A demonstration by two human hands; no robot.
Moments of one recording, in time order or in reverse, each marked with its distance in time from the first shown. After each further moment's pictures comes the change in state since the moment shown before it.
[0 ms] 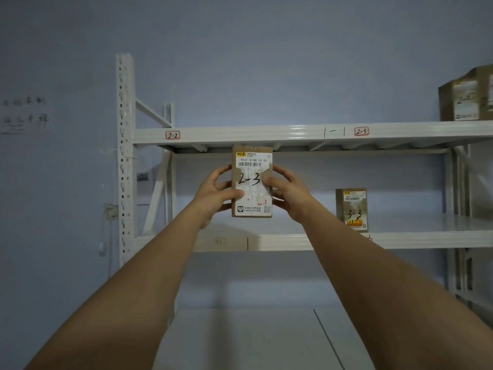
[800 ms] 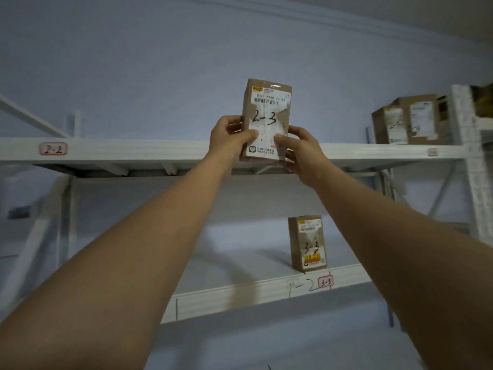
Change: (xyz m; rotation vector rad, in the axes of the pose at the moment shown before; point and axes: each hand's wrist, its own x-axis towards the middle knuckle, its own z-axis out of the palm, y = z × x) left_hand 0.184 0.053 0.145 -0.194 -0.049 0.319; right_hand 0.112 -0.085 -0.126 -0.143 0.282 -0.304
